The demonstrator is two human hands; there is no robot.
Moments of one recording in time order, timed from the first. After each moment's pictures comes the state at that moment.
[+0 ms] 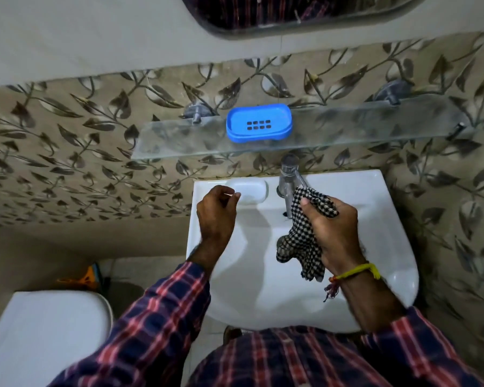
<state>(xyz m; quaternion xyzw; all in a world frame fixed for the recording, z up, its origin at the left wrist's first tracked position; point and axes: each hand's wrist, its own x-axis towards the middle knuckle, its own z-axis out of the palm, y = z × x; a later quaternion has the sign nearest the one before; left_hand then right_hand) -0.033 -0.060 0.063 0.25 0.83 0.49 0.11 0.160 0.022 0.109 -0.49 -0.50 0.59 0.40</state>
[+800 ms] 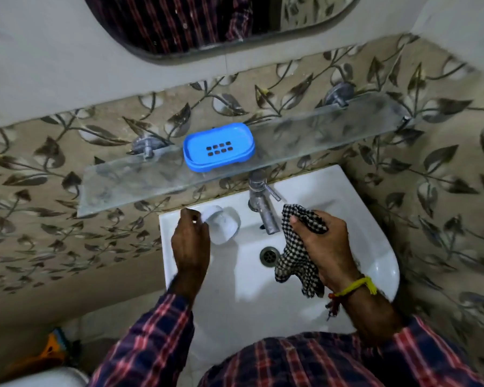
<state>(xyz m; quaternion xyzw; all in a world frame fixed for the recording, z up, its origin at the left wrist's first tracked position) -0.064 -0.046 0.035 0.37 0.85 0.37 0.04 0.169 0.023 0.102 -0.55 -0.51 0.52 0.41</state>
